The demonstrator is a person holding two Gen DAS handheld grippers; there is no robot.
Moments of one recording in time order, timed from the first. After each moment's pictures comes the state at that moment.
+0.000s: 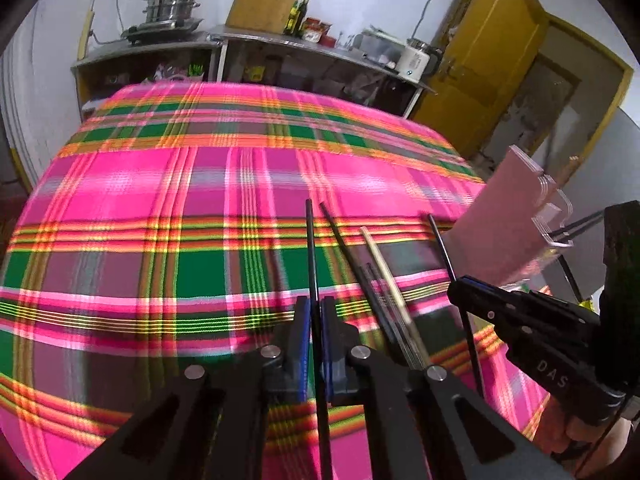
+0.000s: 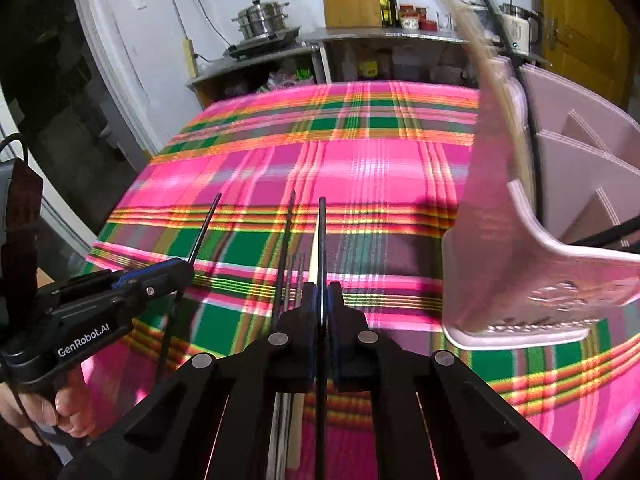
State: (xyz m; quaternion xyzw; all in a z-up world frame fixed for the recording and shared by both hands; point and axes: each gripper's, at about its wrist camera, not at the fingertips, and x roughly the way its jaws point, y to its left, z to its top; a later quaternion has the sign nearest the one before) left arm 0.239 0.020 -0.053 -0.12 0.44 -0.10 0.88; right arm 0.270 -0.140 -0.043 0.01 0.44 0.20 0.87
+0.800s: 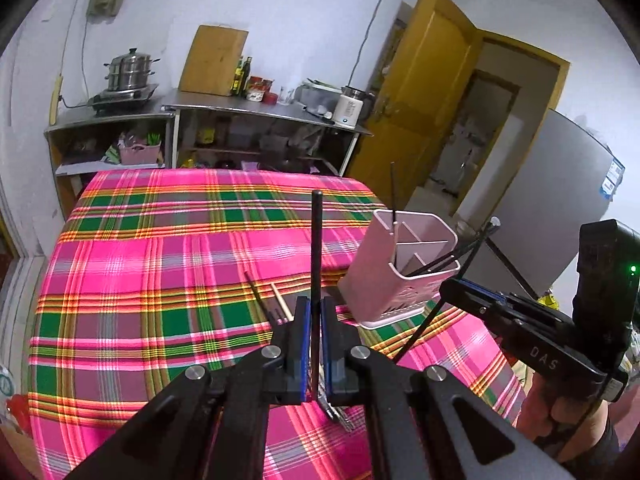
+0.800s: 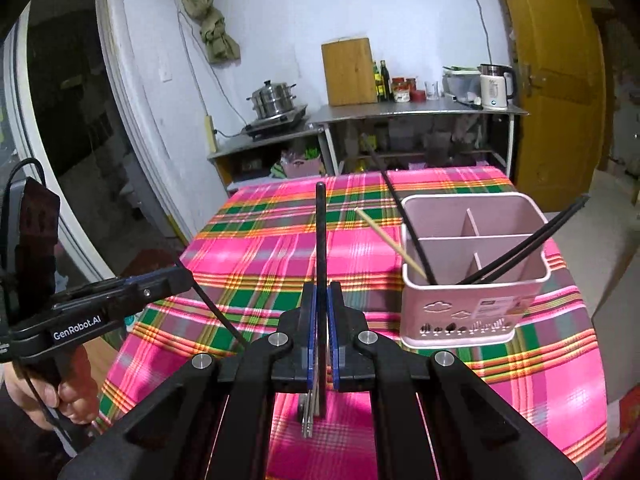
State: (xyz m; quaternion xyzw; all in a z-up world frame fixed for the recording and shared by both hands) left arm 0.172 -0.007 0.070 -0.10 0.35 -0.17 0.92; right arm 0.190 -0.189 0.068 0.06 0.33 0.21 0.92
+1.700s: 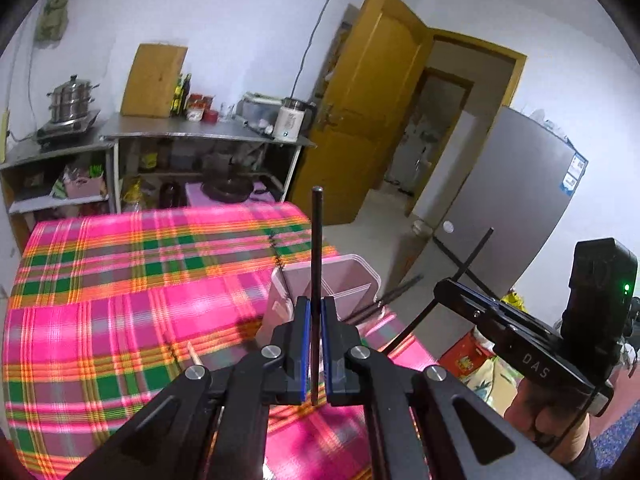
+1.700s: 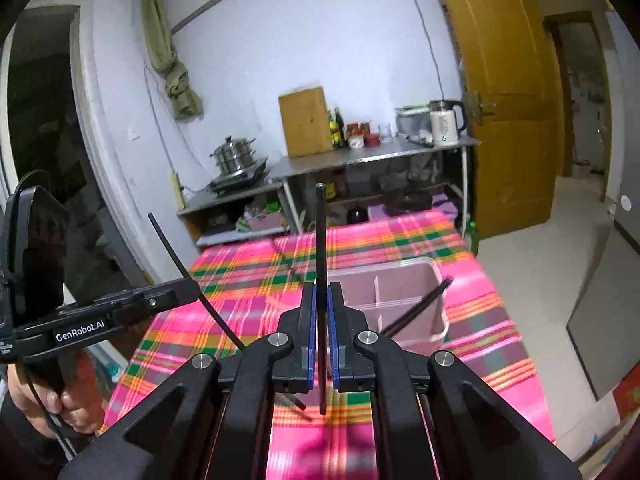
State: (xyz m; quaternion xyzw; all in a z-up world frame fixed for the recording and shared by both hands) left arm 0.217 -0.091 0.139 -0.09 0.32 -0.26 0.91; right arm 0.188 -0.276 0.134 0.09 0.26 0.14 0.95
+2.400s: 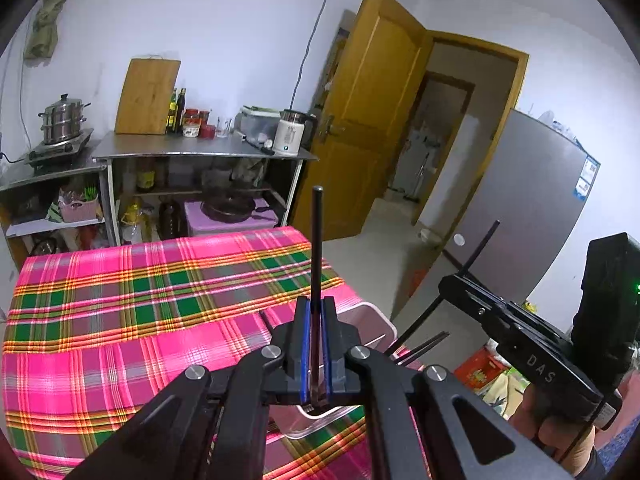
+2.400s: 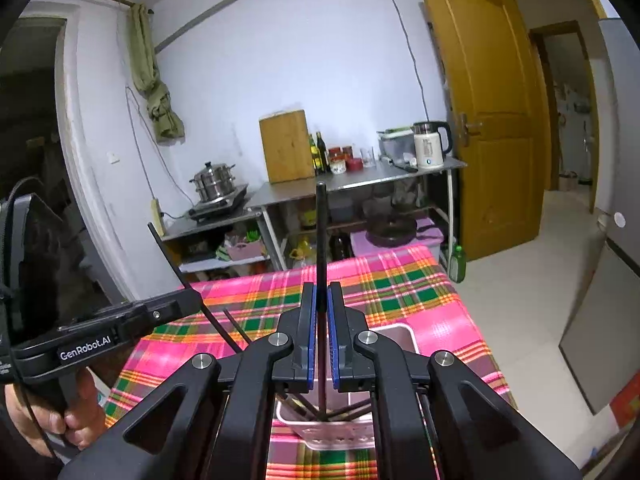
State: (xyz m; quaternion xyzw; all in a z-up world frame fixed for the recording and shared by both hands) left arm 0.279 -0.121 0.138 -0.07 0.31 -0.25 0.92; right arm 0.244 -0.288 0.140 0.10 0.24 0.11 0.96
